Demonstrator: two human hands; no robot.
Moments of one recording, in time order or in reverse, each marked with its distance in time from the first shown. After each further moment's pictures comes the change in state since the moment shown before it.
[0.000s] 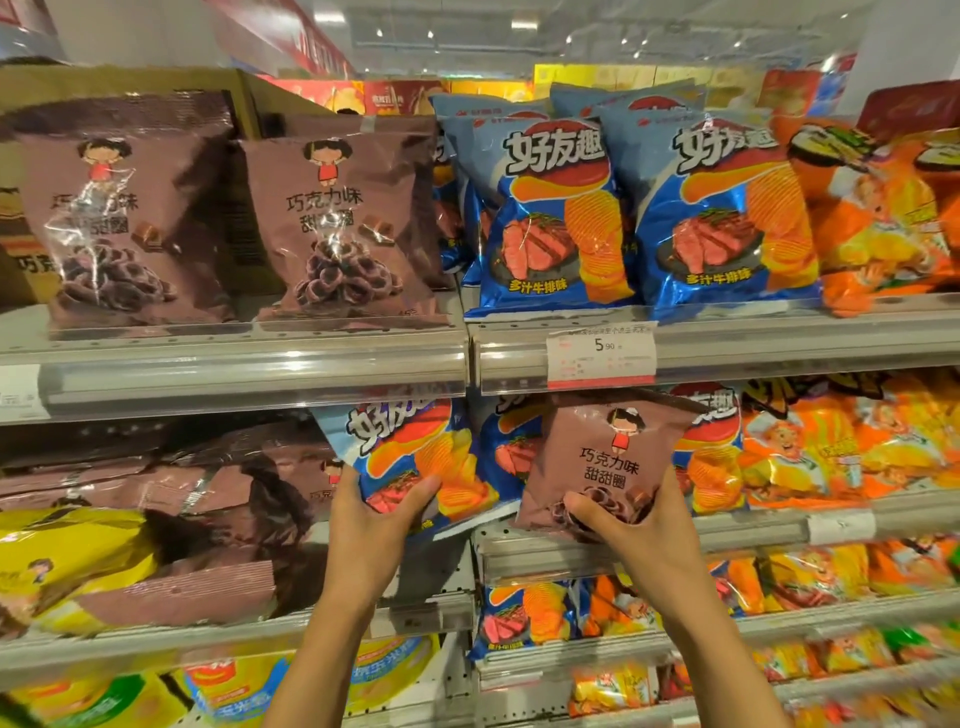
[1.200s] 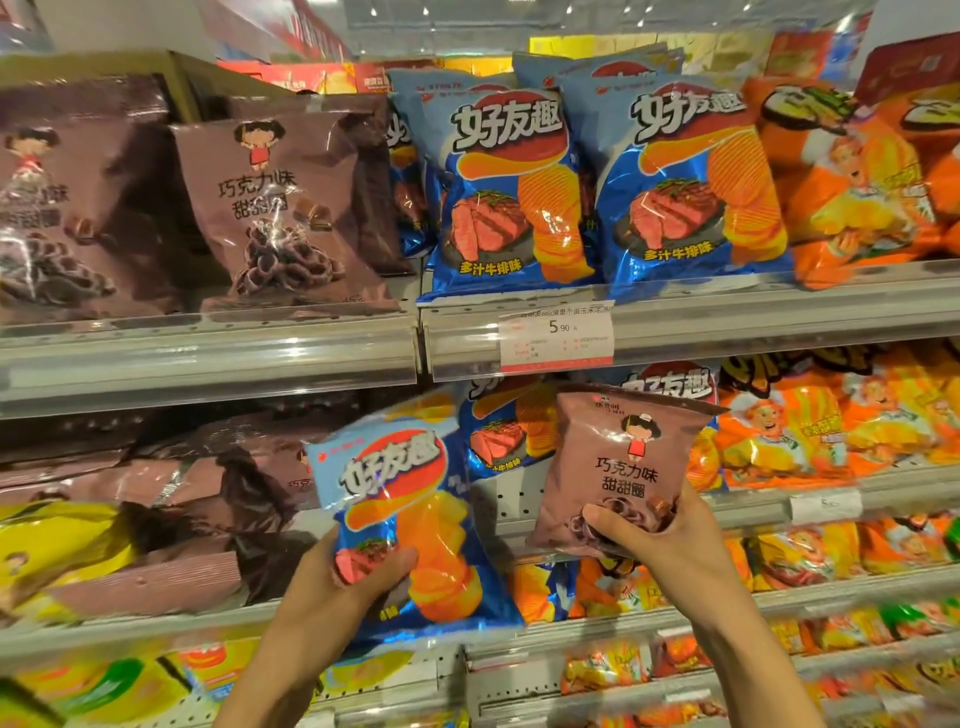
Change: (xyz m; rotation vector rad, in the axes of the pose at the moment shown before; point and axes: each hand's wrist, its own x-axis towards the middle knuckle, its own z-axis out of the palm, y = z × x) left_hand -0.055 0.011 -0.015 -0.045 -0.251 -0.345; right_hand -0.008 0.010 -0.052 0.000 -0.085 0.151
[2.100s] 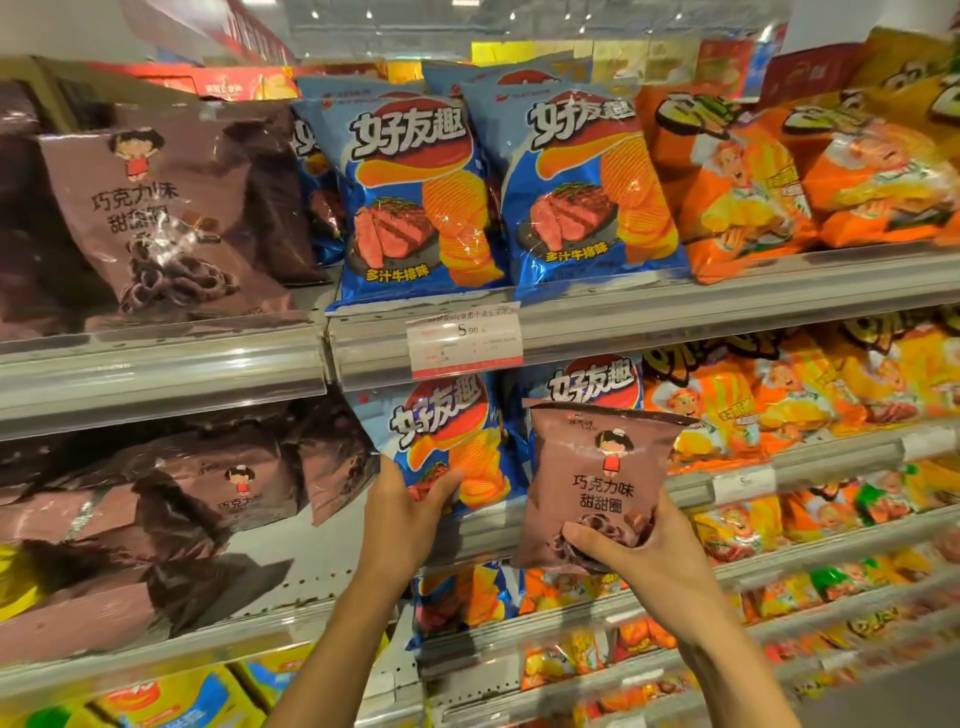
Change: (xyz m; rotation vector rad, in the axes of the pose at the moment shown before) left_hand 0.081 -0.005 0.109 0.398 0.145 0.391; right_hand -0.021 0.006 -0.041 -0.027 0.040 -0.006
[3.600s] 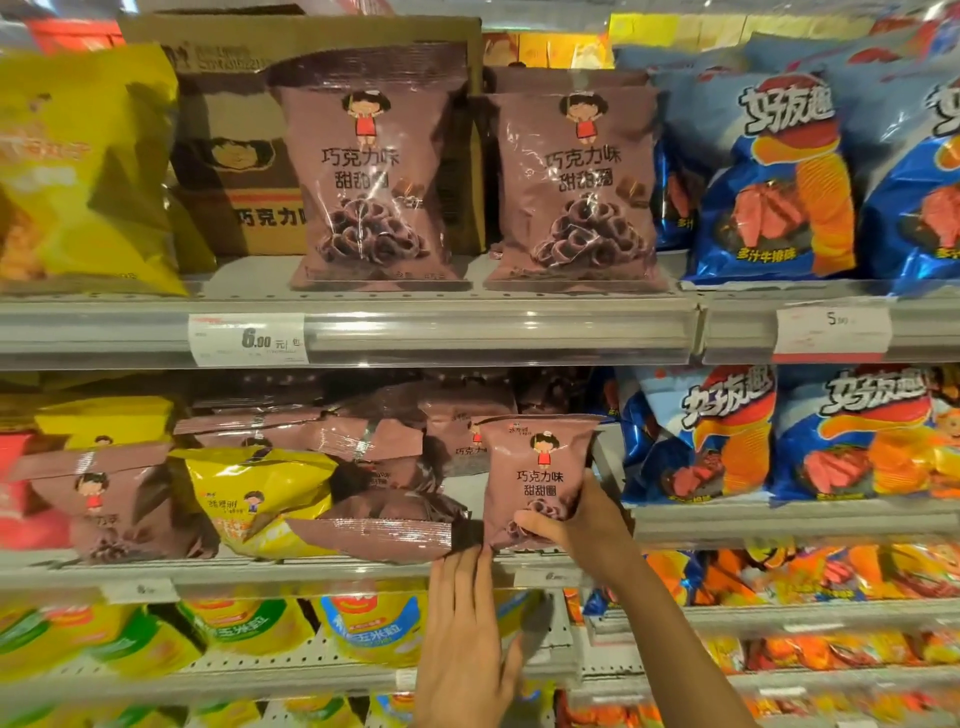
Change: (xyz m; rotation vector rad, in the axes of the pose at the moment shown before) left_hand -0.119 -0.141 -0.161 0.911 -0.125 0.233; right_hand 0.032 0.032 0.284 -0.314 -0.272 0.114
